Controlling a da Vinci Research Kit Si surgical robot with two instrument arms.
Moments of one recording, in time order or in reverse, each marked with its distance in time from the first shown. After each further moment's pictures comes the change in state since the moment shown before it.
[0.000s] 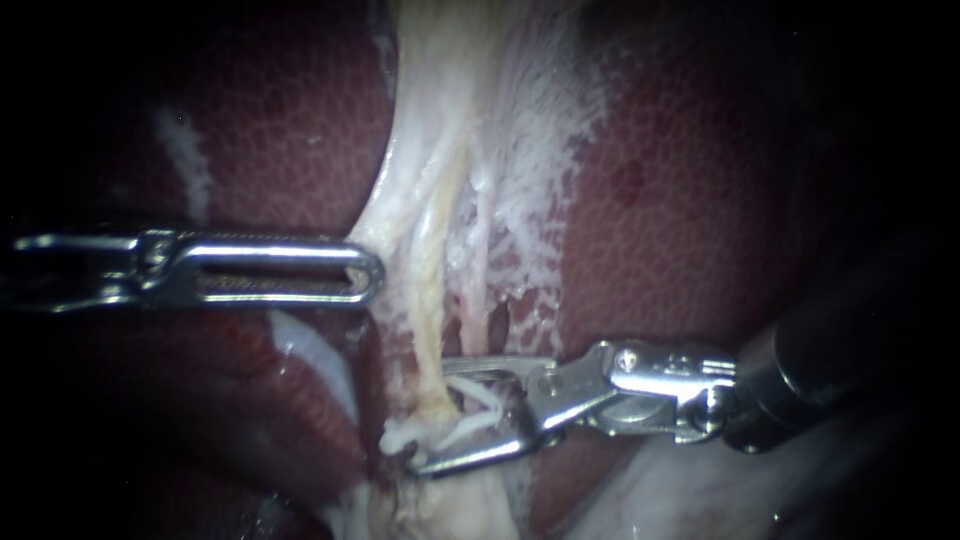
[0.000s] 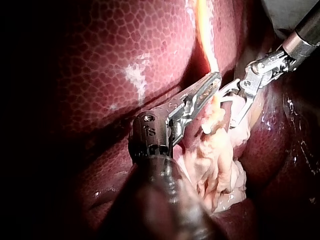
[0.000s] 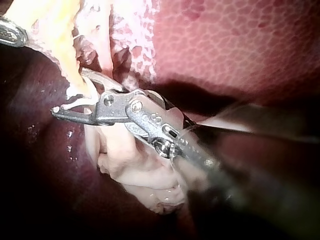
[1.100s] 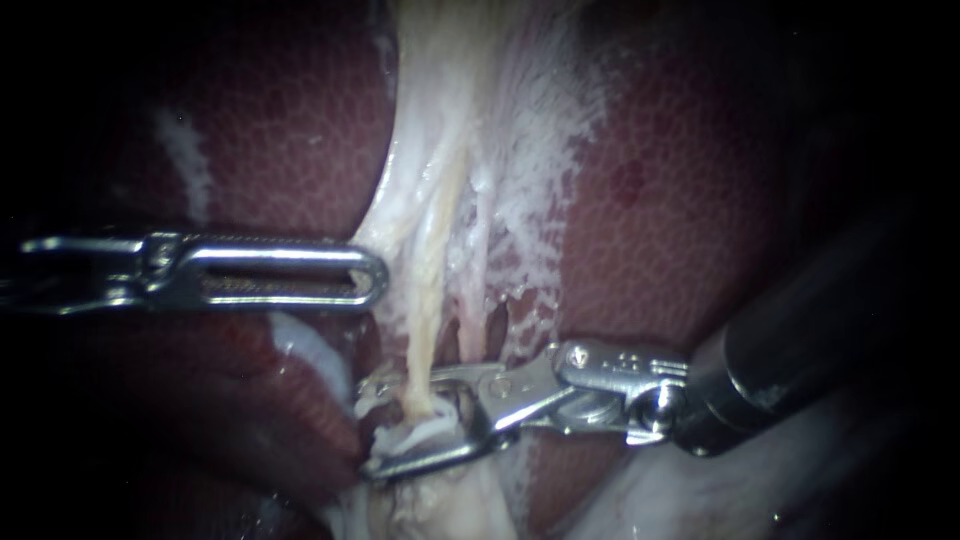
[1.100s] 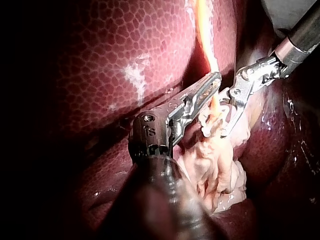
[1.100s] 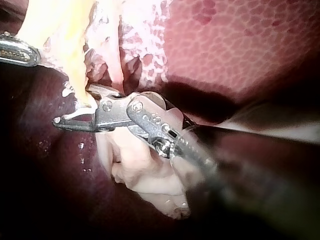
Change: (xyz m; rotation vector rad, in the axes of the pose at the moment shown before) right arm 0.000 0.001 0.003 0.043 -0.031 0.062; left arm 0.000 0.000 0.000 -0.001 0.000 0.002
